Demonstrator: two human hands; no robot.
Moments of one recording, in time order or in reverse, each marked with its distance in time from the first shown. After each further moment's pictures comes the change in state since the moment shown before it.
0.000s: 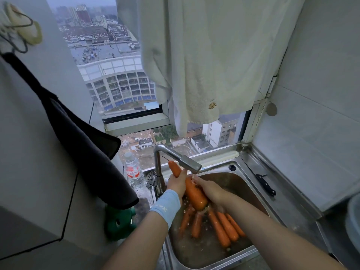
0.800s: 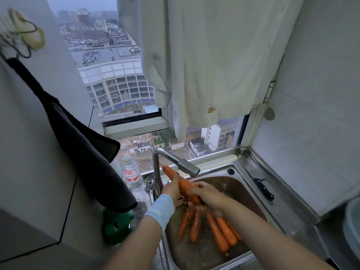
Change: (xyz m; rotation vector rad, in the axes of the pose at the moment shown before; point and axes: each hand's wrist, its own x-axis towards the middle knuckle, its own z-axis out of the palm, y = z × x) left_hand 0.012 0.000 -0.010 -0.128 0.042 -0.179; right_hand -0.007 0.000 0.005 0.058 -0.032 -0.058
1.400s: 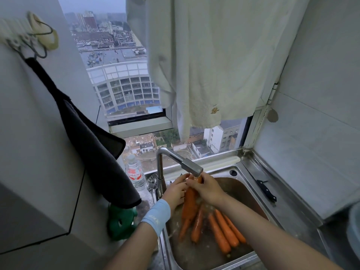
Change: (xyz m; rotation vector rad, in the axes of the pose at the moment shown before) left_hand -0.028 -0.008 -0.014 0.170 -0.295 0.281; right_hand 0.017 -0.005 0.003 -0.371 0.240 -0.385
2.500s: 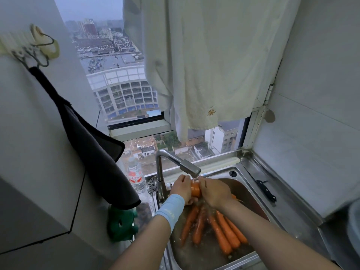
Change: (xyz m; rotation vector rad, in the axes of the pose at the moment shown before) left_hand 0.009 0.011 0.030 0.284 0.239 -0.049; right_hand 0.000 0.018 -0.016 -0.757 0.057 -0.054
